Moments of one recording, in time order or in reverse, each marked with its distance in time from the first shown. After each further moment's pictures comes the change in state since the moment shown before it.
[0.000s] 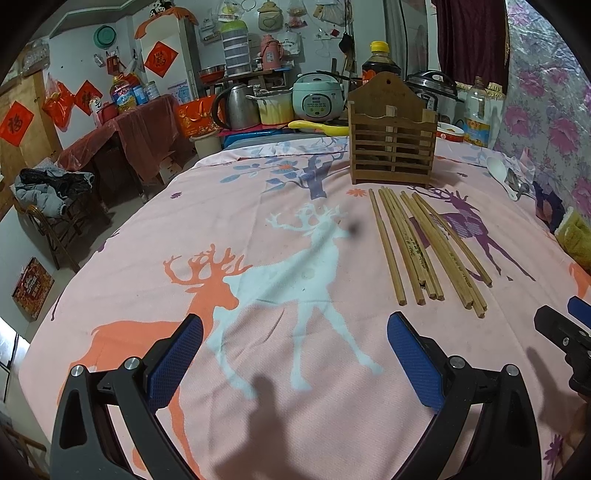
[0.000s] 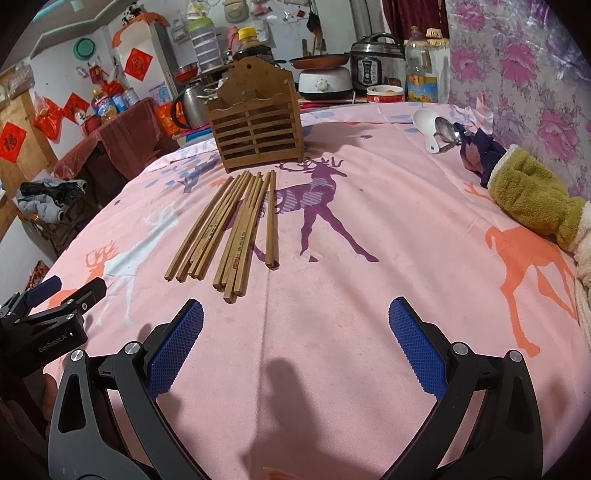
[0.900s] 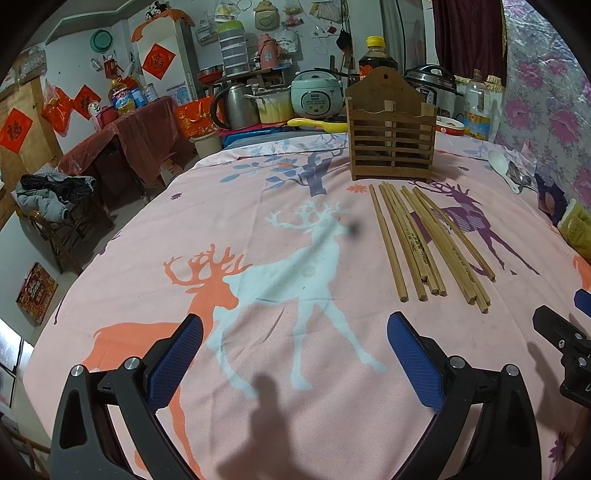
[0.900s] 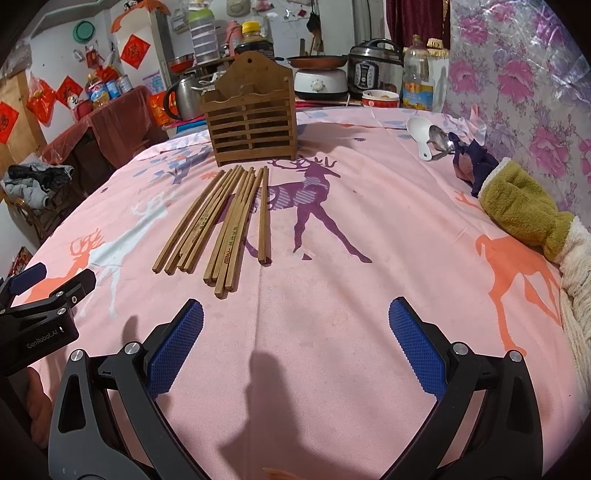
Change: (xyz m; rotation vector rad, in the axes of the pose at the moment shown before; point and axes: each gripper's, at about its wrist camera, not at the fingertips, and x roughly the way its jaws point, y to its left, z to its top) left arm 0.001 -0.004 -0.001 0.020 0.007 0.018; right arm 0.002 0.010 -0.002 -0.051 0.002 -0.068
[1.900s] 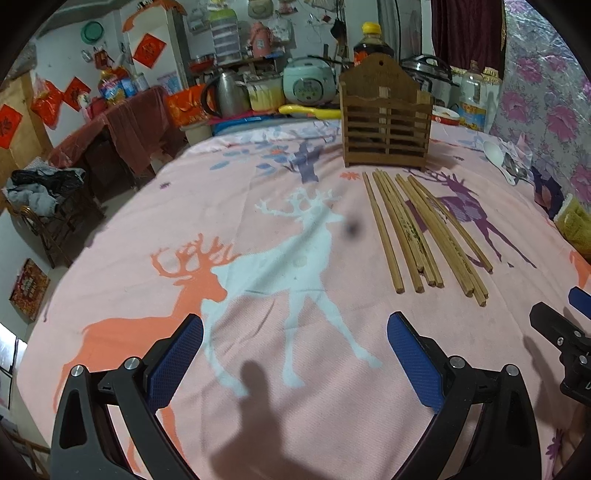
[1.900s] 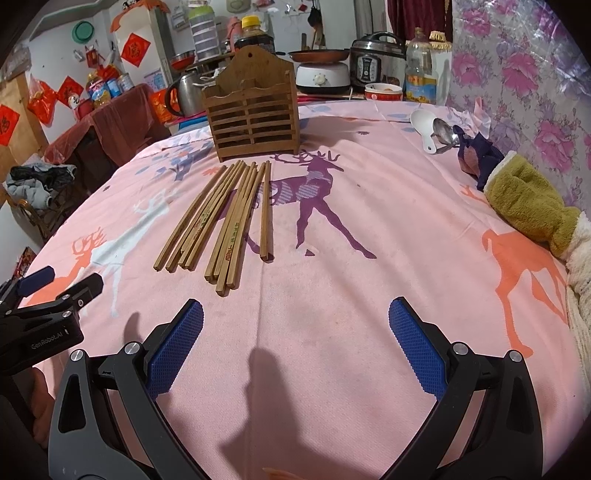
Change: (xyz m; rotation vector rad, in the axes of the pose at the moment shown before) left arm 0.009 -0.004 -0.002 0.004 0.065 -0.045; right arm 0.003 0.000 -0.001 0.013 0.021 0.022
